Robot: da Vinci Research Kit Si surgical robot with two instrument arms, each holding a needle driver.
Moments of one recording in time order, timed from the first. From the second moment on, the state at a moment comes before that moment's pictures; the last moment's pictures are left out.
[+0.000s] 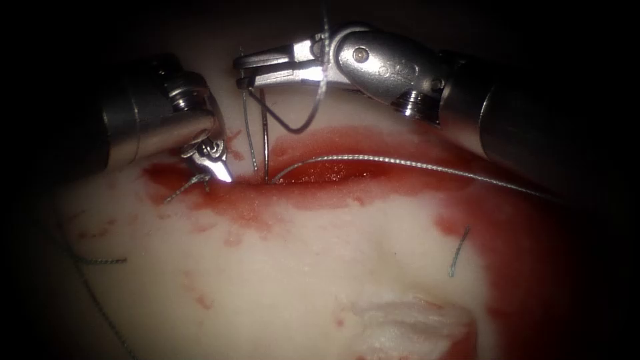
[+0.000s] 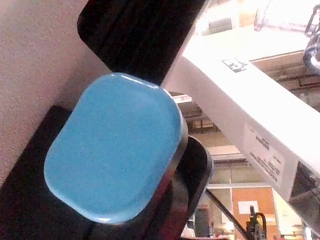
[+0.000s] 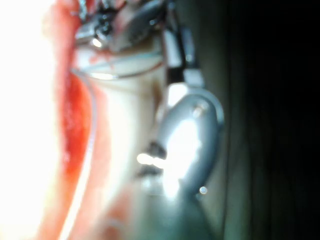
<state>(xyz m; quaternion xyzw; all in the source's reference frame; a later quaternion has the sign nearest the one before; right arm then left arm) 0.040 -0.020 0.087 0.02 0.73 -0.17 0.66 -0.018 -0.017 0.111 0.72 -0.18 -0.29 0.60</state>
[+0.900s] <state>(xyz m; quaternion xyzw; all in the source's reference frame) 0.040 -0.020 0.086 0.05 0.74 -0.15 0.65 -0.018 -0.015 0.111 0.72 -0.20 -0.29 0.60</state>
